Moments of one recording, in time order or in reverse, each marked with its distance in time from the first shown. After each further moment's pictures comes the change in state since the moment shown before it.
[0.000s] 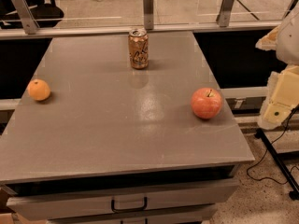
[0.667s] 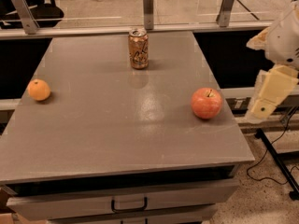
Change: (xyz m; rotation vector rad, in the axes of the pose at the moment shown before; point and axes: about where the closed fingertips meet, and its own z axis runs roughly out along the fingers) arm -0.012 -0.013 0.016 0.008 -0.058 -0.005
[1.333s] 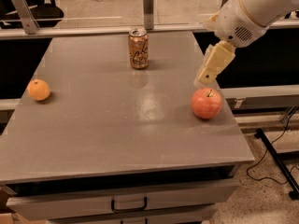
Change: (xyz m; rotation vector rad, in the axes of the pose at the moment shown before) arm -0.093 -0.075 0.051 0.025 -0.258 -0.030
